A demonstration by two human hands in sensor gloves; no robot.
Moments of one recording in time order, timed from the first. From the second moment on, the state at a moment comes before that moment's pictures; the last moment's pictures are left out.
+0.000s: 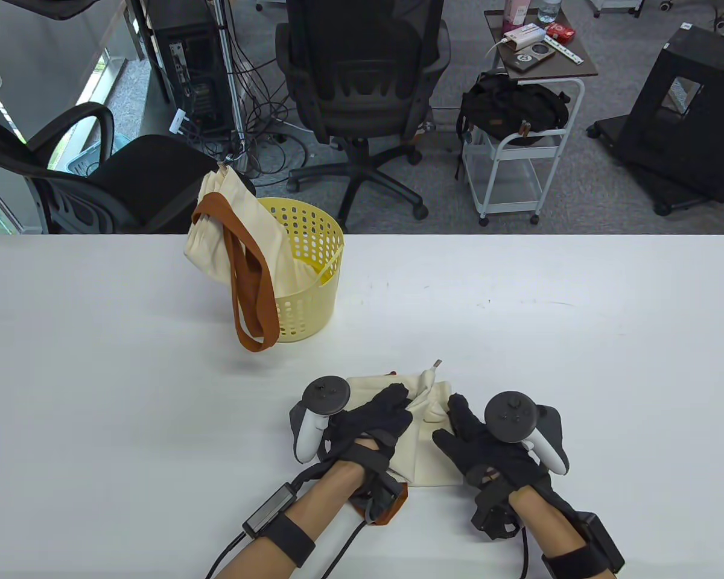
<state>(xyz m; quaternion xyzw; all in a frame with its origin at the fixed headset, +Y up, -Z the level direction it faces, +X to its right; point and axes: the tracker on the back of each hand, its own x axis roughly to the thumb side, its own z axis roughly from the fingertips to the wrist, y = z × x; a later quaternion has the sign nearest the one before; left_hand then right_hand) -0.066 -0.783 -0.303 -0.28 -0.03 0.55 0.78 0.180 -0.771 -0.279 0.06 0.18 0.92 0.35</state>
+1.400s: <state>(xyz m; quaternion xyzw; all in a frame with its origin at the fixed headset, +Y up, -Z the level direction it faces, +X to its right) -0.087 -0.786 -0.283 -0.30 -0.23 0.05 0.93 0.129 -0.752 -0.262 0.11 0.07 0.99 0.04</state>
